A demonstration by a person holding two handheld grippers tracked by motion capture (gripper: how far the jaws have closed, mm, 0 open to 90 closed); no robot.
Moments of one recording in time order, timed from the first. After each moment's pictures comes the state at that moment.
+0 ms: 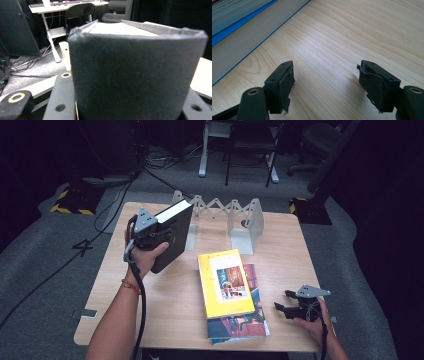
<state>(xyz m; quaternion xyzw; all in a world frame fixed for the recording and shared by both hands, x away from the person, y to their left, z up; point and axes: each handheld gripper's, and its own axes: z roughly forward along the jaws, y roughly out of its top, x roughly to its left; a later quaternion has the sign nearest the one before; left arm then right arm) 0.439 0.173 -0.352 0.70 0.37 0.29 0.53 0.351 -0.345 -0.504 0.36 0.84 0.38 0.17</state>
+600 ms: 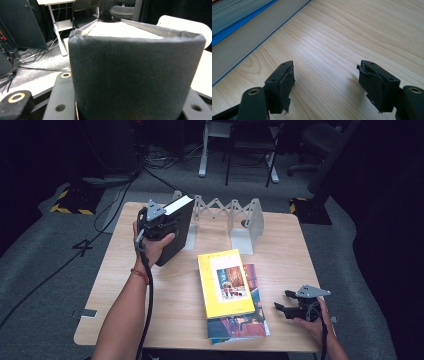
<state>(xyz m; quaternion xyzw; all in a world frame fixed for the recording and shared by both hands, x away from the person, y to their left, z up) 0.476 0.159 -0.359 0.71 0.40 0.30 0.50 0.351 -0.345 -0.504 0.36 0.84 0.38 0.17</state>
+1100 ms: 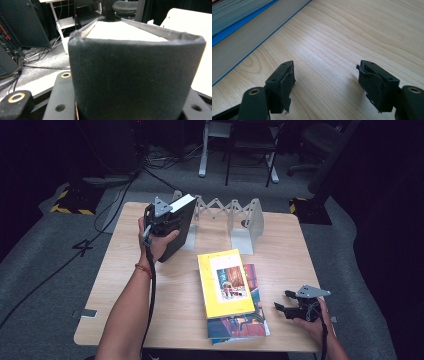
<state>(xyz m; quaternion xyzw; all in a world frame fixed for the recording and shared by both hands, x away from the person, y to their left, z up) 0.496 0.149 -0.366 0.72 0.40 0.31 0.48 0.350 -0.345 -0.504 0.36 0.84 0.38 0.17</state>
